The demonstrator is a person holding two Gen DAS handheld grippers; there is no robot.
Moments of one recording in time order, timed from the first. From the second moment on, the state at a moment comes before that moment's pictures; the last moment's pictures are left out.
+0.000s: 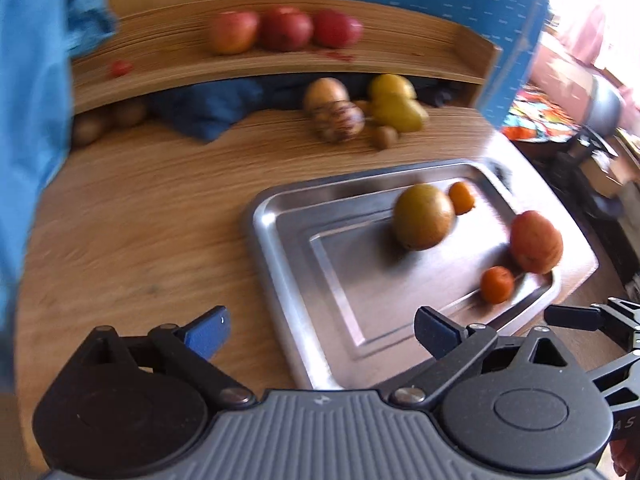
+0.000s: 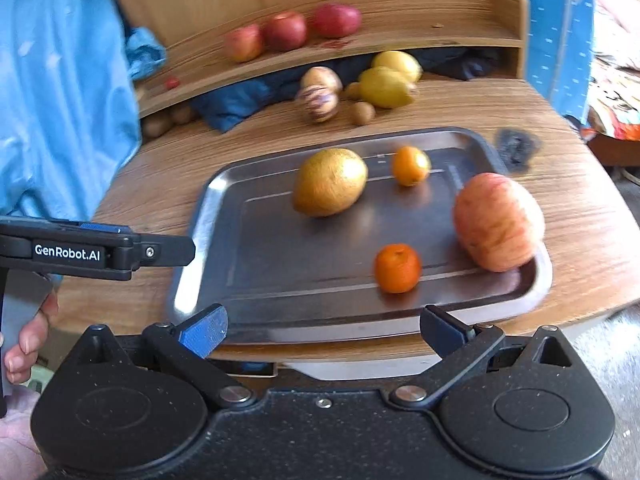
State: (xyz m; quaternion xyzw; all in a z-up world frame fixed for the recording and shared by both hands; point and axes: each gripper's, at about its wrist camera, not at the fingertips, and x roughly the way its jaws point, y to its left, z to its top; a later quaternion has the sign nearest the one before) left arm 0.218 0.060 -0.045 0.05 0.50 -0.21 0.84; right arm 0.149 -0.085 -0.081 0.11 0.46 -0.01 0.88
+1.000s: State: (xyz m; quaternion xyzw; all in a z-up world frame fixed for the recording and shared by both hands) left arm 0.205 0.155 -0.015 0.02 0.50 -0.04 0.86; right arm 0.164 -0.037 -0.059 0.08 0.37 0.07 0.92
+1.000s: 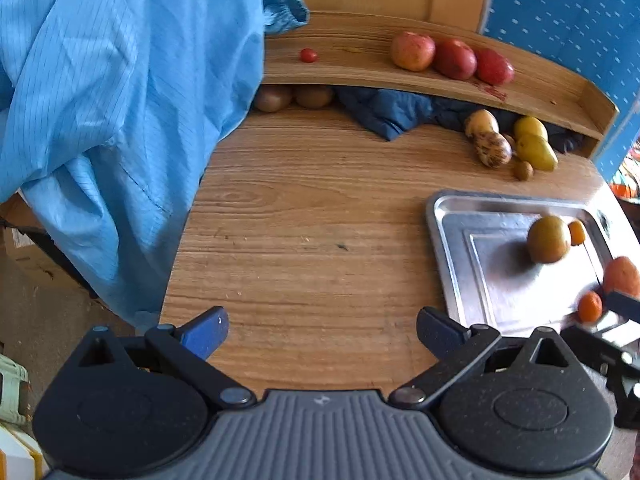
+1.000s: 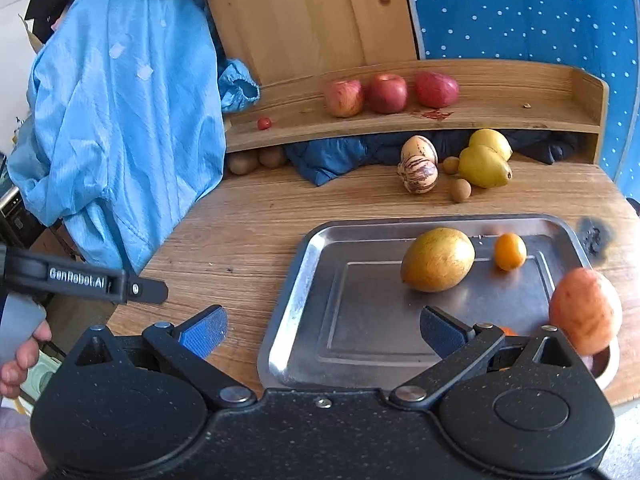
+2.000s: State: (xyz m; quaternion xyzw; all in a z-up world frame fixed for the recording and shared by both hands) left arm 0.345 0.110 -0.006 0.06 0.46 -0.12 0.88; right arm 0.262 -0.079 -0.052 0.09 0.31 -0.03 0.95
